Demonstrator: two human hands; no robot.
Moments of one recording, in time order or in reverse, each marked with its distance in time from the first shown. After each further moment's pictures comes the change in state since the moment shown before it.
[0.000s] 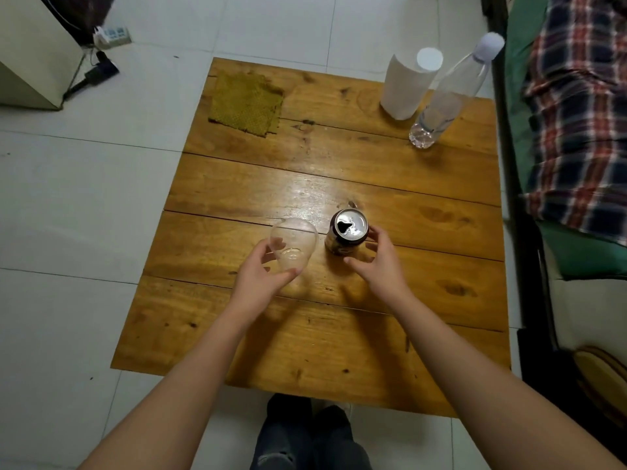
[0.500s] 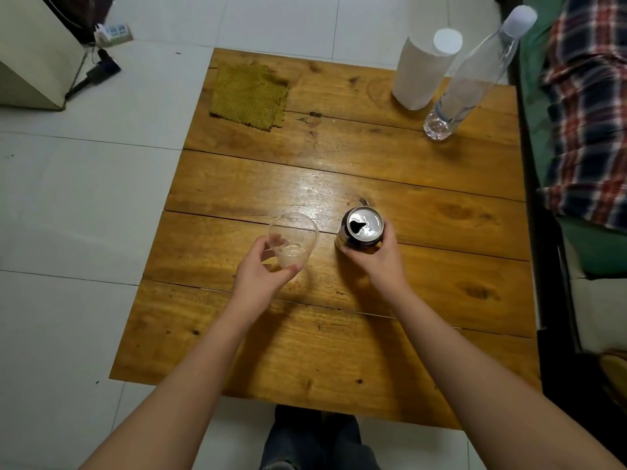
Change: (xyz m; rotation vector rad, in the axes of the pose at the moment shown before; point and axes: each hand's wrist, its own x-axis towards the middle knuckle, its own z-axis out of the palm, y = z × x) left_hand 0.020 -0.016 -0.003 -0.009 0.030 -0.003; right_hand 0.026 0.016 0.029 0.187 0.101 -0.047
